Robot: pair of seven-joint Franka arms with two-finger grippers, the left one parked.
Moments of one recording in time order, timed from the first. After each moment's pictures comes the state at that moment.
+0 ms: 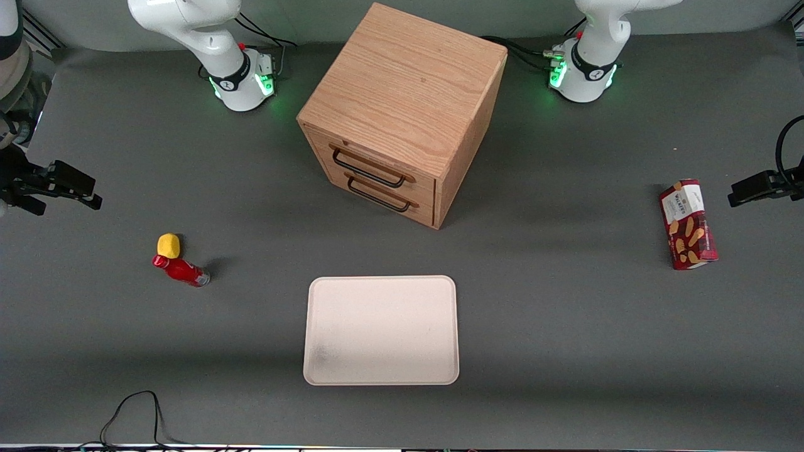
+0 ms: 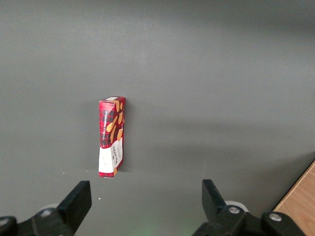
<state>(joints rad) 0.13 0.07 -0.16 -1.47 0.03 1.61 -0.08</state>
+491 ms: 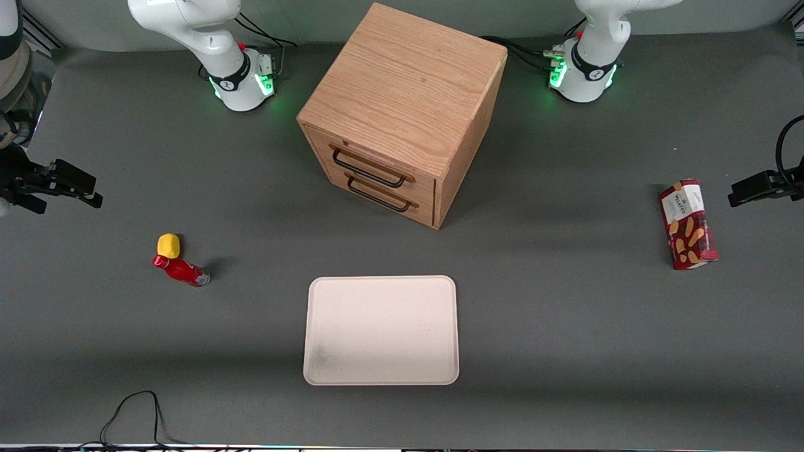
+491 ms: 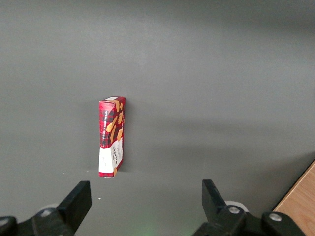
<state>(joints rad) 0.13 0.07 -0.16 -1.47 0.03 1.59 -0.08</state>
